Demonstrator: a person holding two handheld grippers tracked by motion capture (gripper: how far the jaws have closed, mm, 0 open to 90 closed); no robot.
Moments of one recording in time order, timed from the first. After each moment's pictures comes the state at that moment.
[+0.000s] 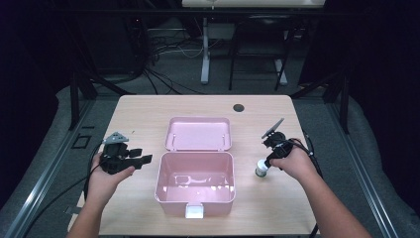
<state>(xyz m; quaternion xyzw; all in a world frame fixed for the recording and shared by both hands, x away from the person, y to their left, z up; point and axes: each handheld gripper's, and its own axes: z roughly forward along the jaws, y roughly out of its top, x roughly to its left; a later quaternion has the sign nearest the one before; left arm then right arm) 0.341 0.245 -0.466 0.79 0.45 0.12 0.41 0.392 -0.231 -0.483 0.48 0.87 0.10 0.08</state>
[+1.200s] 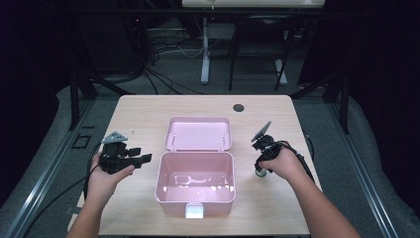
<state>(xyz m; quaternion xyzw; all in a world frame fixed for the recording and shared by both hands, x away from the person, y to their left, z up) 0.343 0.247 -0.468 0.78 0.46 0.12 0.41 0.402 -0.206 -0.506 0.48 0.87 0.08 0.06</state>
